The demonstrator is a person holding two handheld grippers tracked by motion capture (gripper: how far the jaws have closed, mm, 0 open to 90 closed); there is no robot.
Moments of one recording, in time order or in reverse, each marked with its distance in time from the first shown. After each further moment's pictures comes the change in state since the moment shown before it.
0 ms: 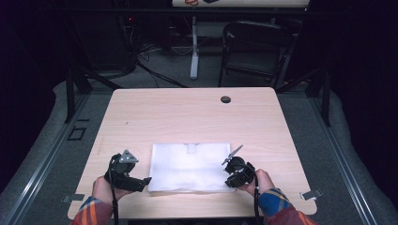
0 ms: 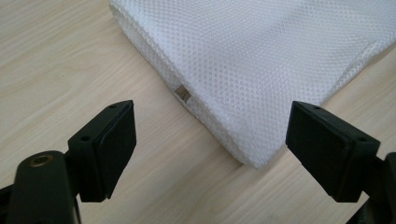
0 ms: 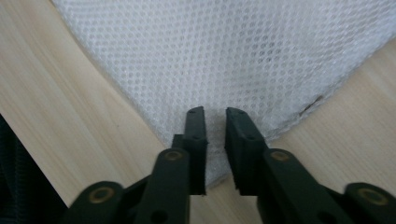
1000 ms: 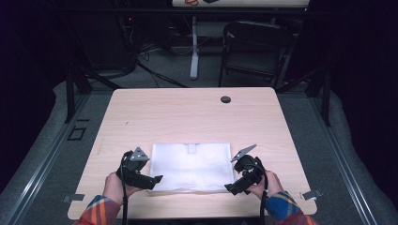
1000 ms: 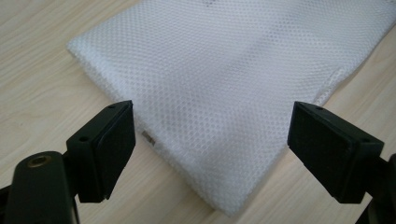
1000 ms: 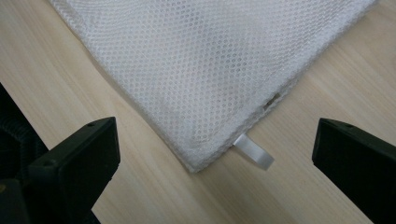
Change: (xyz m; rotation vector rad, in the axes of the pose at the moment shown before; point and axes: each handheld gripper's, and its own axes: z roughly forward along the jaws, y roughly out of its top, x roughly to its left) left arm -0.018 0.021 0.017 -0.035 -0.066 0.065; right arm 0.001 -0.015 -0.031 -0.124 -0.041 0.025
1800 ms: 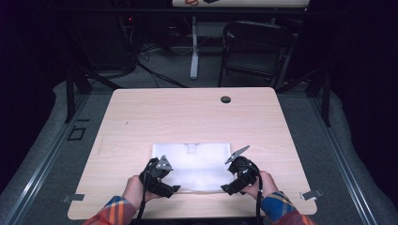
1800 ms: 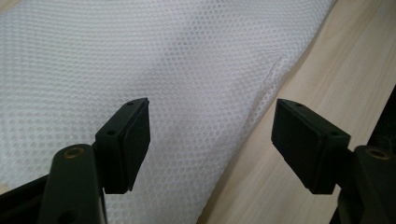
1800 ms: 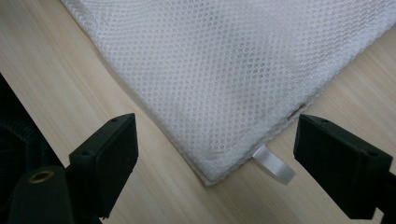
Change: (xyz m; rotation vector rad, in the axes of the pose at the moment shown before) left arm -0.041 0.014 0.044 0.098 -0.120 0.163; right arm 0.007 0.006 0.012 0.030 0.026 -0.021
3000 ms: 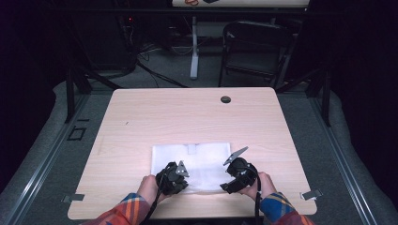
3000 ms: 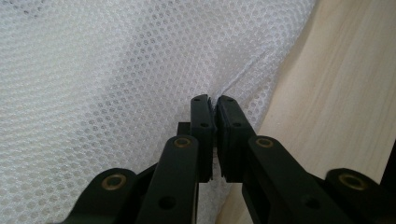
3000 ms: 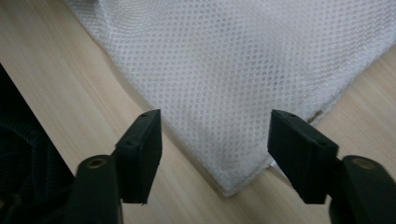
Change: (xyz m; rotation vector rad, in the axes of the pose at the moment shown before) left arm -0.014 0.016 0.034 0.074 -0.026 0.130; right arm 0.007 0.001 0.003 -0.022 0.003 -0.011
